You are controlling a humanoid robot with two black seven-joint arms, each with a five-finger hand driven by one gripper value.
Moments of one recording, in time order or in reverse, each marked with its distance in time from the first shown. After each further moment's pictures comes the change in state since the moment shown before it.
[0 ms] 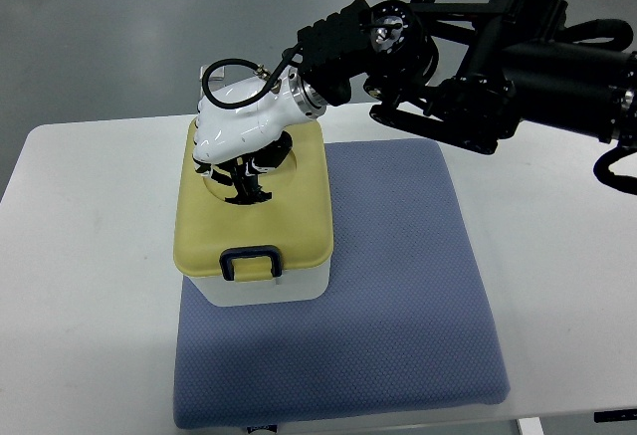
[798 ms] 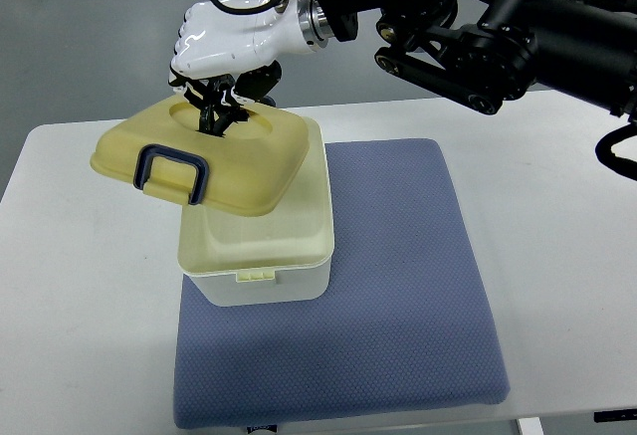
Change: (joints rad) left arm -0.007 0.000 0.000 0.000 0.000 0.000 0.000; right arm 0.030 -0.024 0.137 -0.108 0.084 -0.073 0.000
